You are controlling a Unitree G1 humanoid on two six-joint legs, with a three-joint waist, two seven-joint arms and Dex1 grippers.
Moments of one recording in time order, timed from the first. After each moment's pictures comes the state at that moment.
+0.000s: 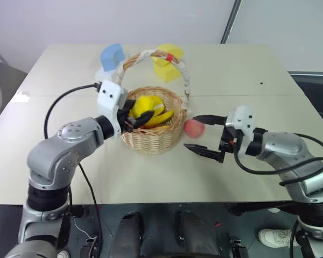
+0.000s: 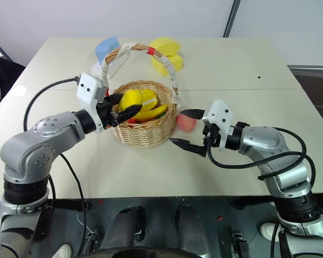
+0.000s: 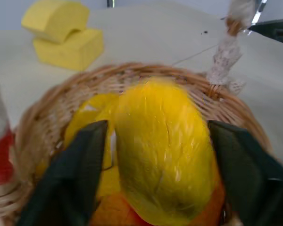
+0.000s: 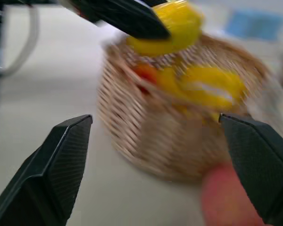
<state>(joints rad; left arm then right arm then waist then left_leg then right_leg) -0.53 0.50 0.04 -0.47 -0.66 1.00 -0.28 -0.30 -0.69 -0.01 -0.36 0.49 0.47 0.83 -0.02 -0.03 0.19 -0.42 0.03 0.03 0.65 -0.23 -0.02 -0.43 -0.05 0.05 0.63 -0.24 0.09</state>
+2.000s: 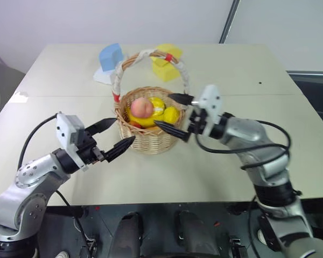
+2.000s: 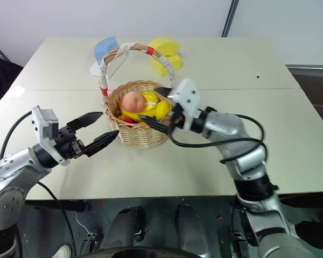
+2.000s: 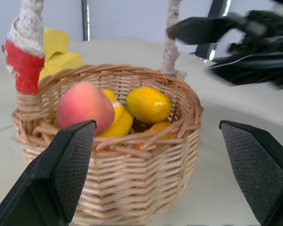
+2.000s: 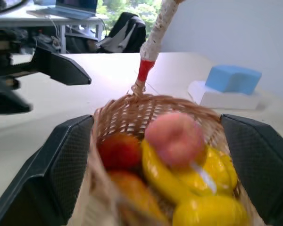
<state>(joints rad) -0.02 0.60 0.28 -0.60 -0.78 0.58 -0.64 -0.46 -0.50 0.05 -0.40 0.48 0.54 0.76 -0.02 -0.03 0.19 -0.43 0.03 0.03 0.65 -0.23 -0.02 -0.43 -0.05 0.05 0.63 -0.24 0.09</state>
